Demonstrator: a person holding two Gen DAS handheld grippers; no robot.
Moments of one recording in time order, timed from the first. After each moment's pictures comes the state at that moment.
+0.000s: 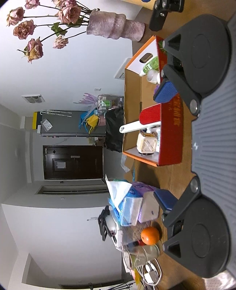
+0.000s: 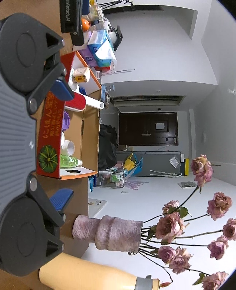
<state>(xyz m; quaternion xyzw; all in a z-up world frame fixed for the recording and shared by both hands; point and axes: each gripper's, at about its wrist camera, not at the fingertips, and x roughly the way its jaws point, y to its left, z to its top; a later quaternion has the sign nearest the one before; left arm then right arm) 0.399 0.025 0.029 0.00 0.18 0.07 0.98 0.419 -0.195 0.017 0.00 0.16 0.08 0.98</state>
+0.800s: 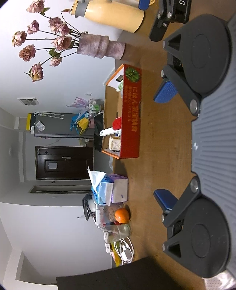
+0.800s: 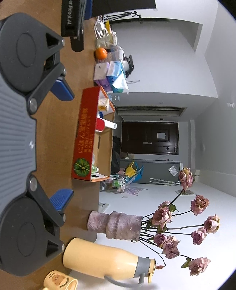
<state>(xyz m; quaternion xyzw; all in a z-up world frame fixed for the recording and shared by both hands) 0.236 0.014 0.030 -0.01 0.21 0.06 0.98 0.256 -0.194 0.016 -0.02 0.17 0.10 0.98</state>
